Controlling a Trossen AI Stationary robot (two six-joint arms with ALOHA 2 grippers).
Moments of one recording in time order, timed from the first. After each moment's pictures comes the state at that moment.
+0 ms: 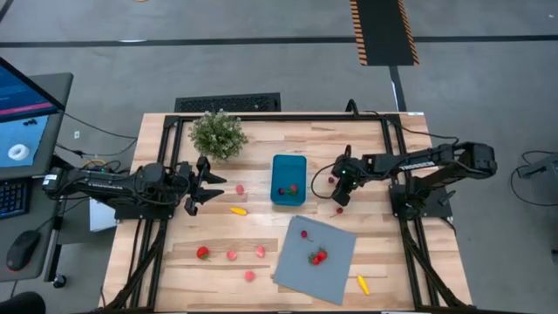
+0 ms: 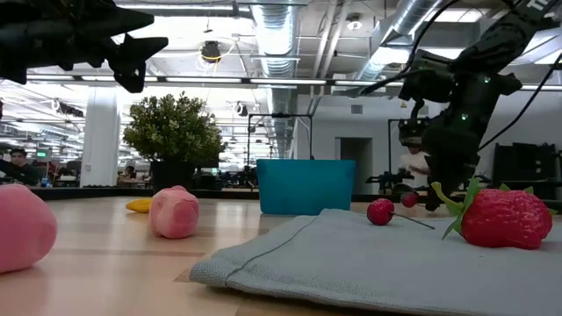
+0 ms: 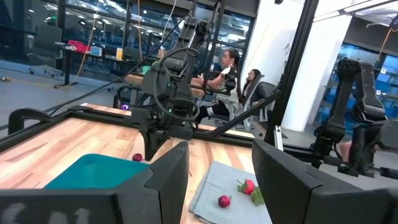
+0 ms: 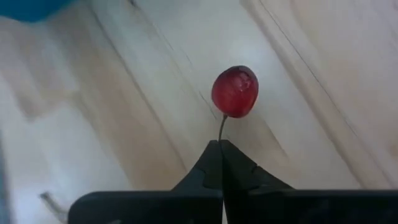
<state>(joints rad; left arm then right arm) 0.01 0.47 0.08 0.56 0.08 -0.23 -0.22 1.33 0.50 -0.32 -0.06 0.31</state>
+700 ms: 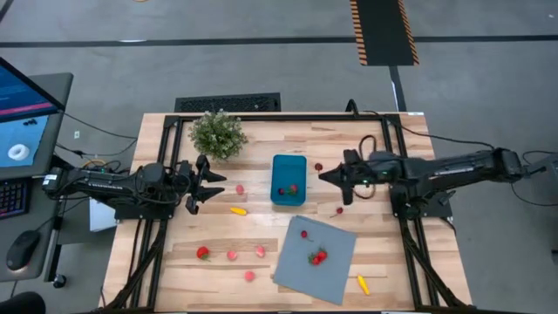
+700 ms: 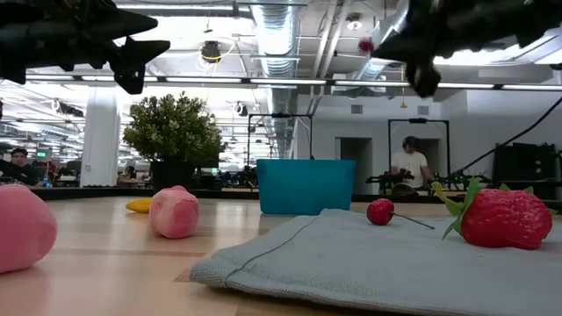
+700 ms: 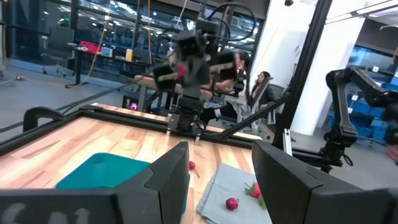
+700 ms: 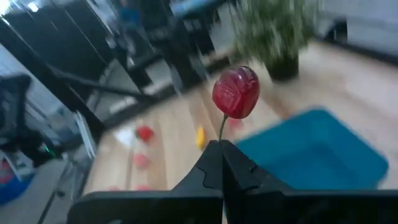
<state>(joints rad) 0.01 0.47 0.08 0.56 0.04 -0.24 0.01 0.89 0.50 0.15 0.06 0.41</state>
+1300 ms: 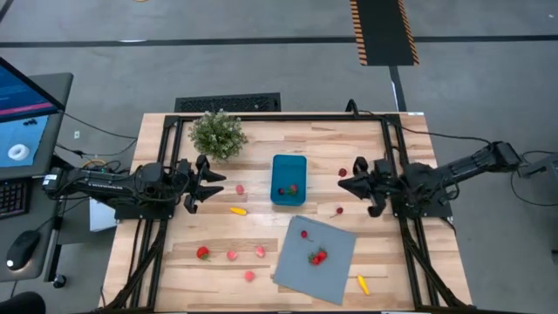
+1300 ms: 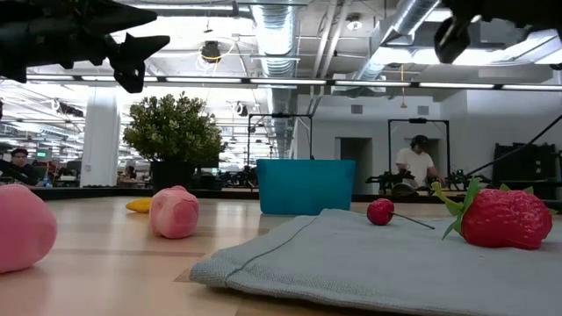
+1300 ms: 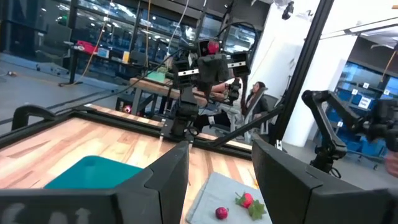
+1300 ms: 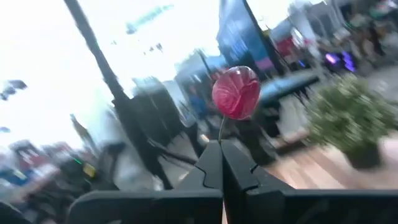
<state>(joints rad) 0.01 0.47 0.08 0.59 0.04 -0.30 0.28 0.68 0.25 0.70 0.22 0.36</state>
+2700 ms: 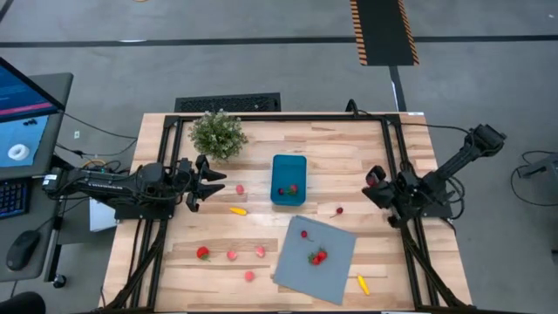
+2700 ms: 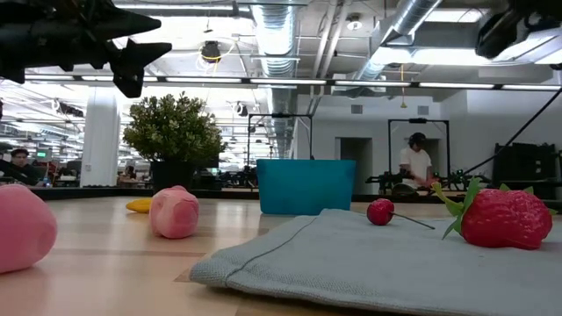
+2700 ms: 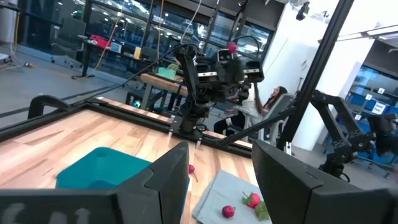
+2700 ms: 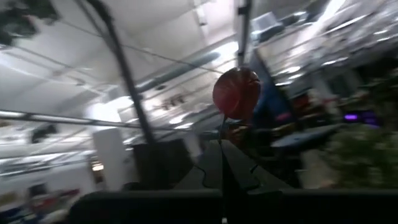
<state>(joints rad) 0.01 0.47 0.08 0.57 -0.01 -0.33 0.64 0.70 0.02 1.26 0.56 0.05</state>
